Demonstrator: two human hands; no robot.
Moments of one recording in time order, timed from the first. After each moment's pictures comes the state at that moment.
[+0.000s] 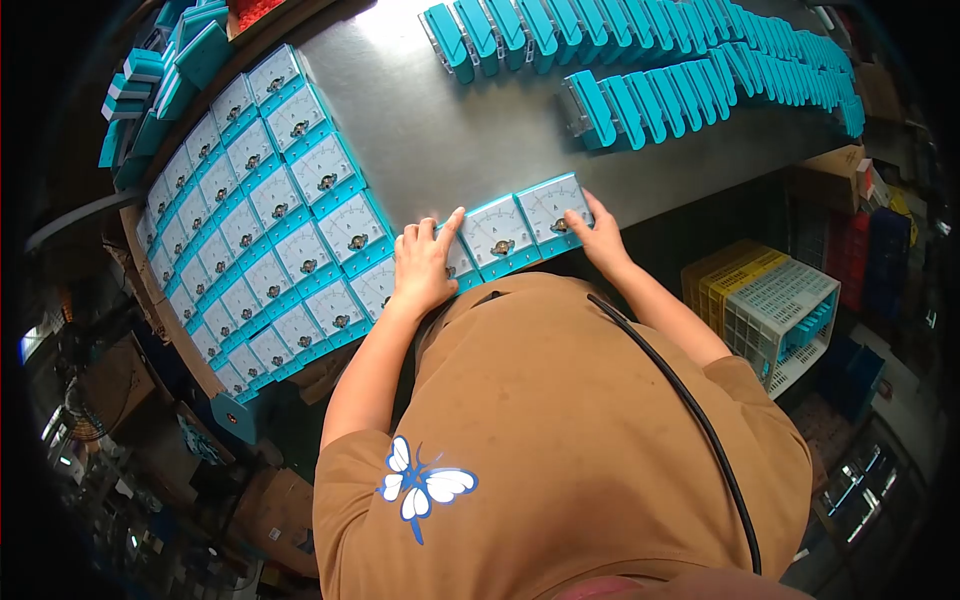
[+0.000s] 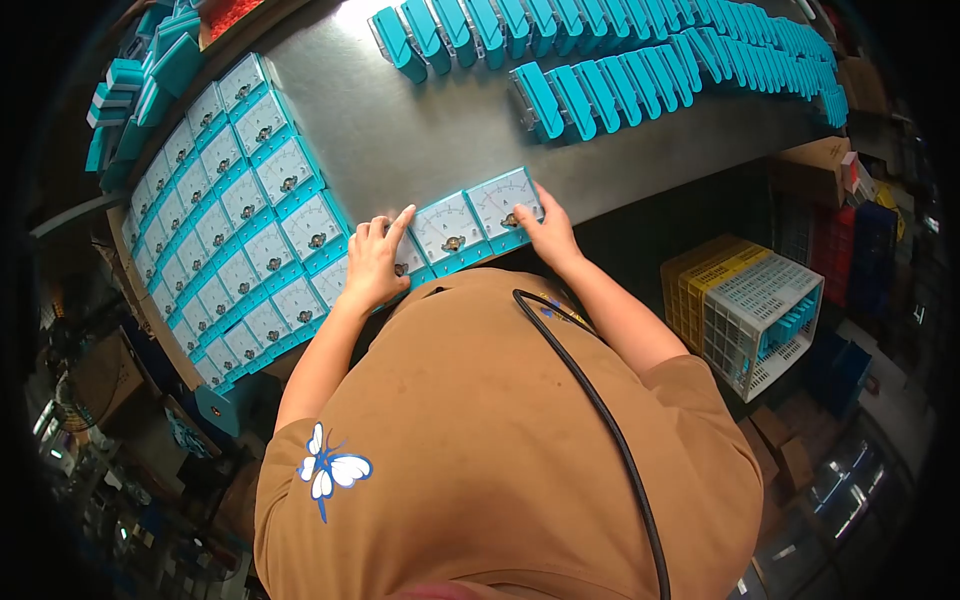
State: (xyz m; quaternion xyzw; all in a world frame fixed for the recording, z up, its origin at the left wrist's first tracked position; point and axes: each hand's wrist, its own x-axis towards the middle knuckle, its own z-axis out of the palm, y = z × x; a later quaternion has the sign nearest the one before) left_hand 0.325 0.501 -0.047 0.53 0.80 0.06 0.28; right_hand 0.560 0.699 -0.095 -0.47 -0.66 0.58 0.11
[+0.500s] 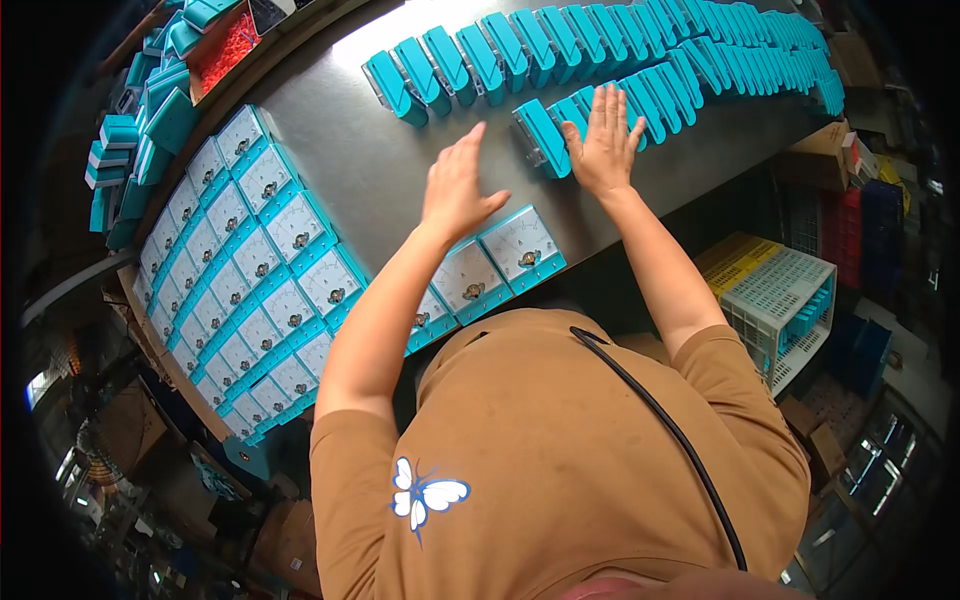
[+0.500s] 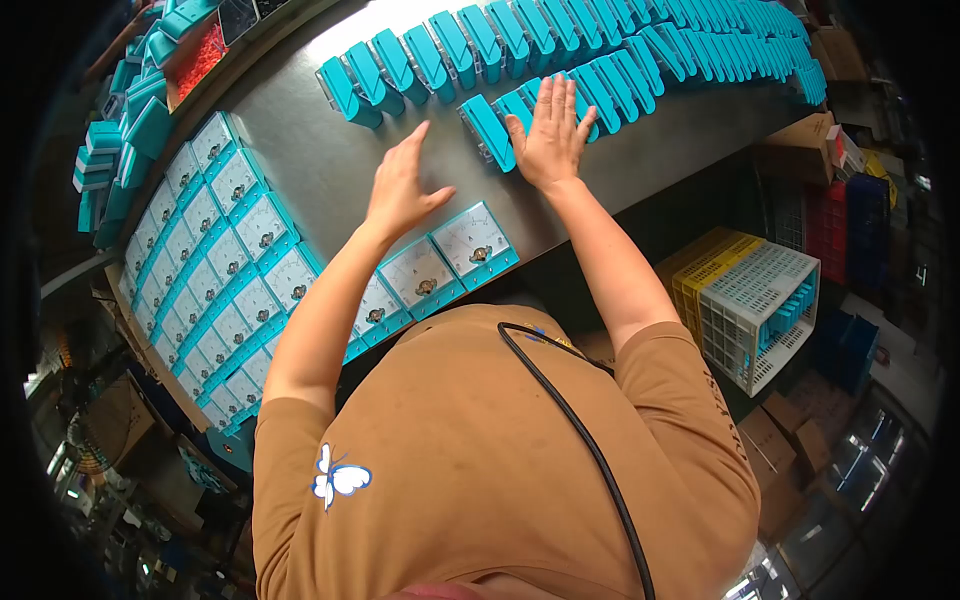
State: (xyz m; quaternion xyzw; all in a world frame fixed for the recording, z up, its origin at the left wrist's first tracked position) left_hand 0.319 0.690 -0.066 0.55 0.75 0.30 0.22; right_hand 0.510 0.861 -0.092 -0.44 -0.88 0.06 0.18
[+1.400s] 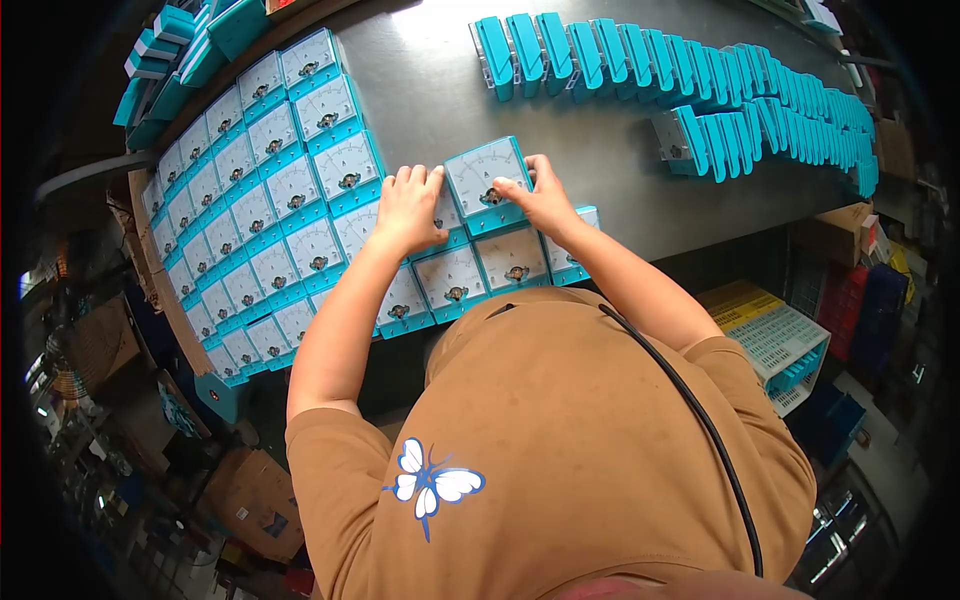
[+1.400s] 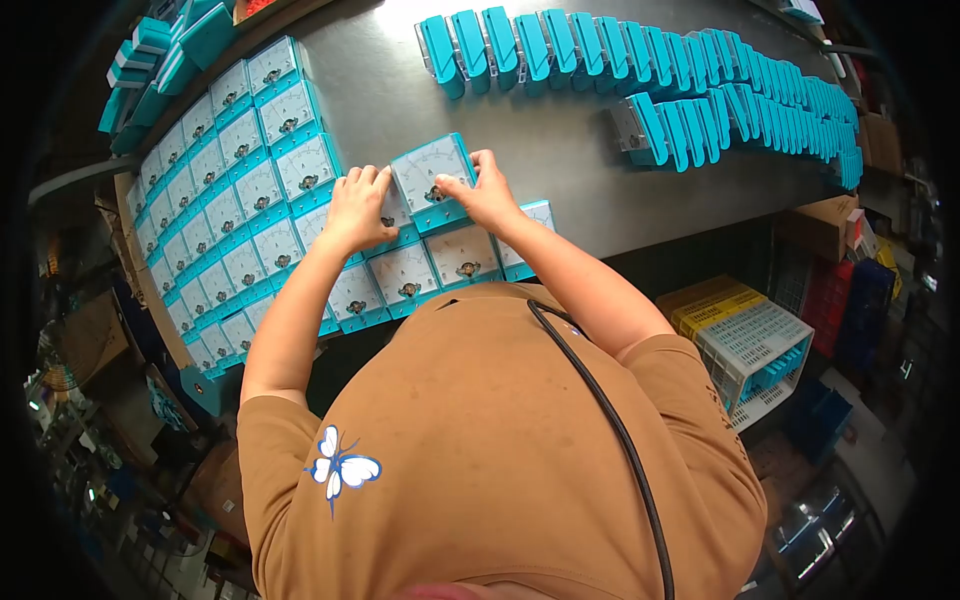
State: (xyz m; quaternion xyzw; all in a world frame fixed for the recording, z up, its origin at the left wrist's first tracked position) left_hand 0.231 0.558 -0.052 0.54 0.81 -0.03 0.22; right_hand 0.403 0.719 -0.080 -0.39 -0.66 0.64 0.05
